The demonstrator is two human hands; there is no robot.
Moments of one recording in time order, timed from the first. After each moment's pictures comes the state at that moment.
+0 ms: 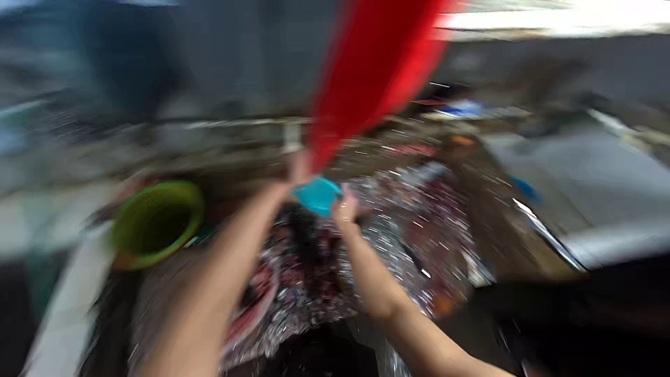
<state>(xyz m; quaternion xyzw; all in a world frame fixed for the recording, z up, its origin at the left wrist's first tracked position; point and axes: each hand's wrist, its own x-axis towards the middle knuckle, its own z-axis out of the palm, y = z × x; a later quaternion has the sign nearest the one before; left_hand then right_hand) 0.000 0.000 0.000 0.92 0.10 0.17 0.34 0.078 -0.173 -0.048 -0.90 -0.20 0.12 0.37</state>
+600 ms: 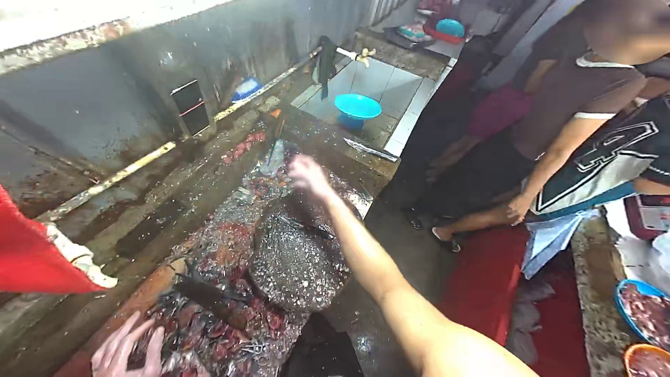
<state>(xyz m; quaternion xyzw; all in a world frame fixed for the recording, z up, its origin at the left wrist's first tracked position) -0.118 -0.041 -0.061 0.95 0.07 0.22 0.21 0.243 -0.439 -0.047 -0.68 -0.08 0.09 0.72</state>
